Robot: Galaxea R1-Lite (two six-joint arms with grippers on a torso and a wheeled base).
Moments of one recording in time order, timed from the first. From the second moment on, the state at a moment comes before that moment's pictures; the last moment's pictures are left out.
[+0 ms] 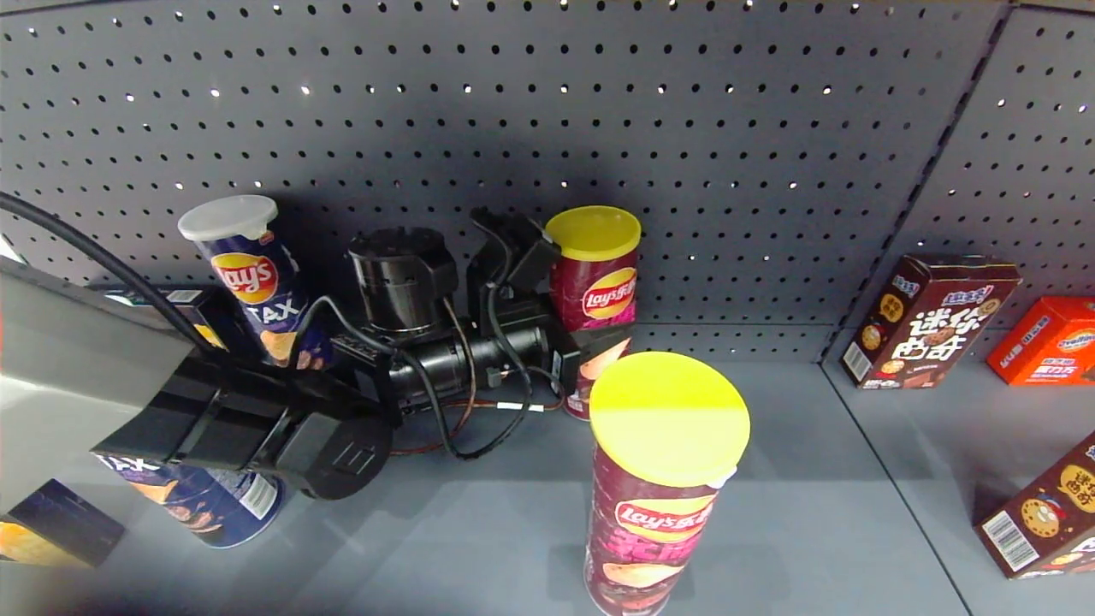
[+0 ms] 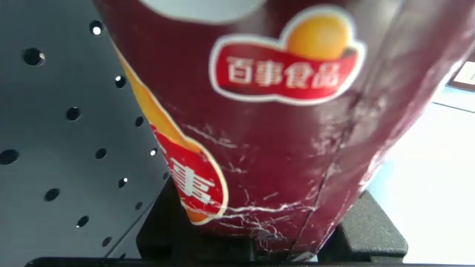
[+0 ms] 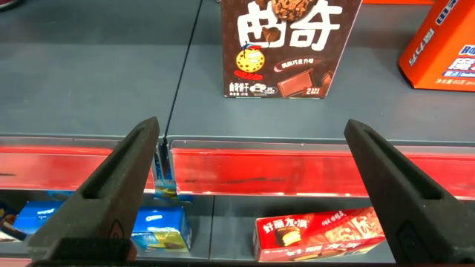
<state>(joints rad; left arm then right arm) -0.55 1.99 -1.06 -0.93 -0.53 0.15 0.00 0.00 0.00 0.00 0.00 -0.01</state>
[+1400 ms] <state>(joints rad) -0.55 1.85 -0.88 -0.96 -0.40 0.16 0.00 0.00 0.00 0.00 0.00 -0.01</state>
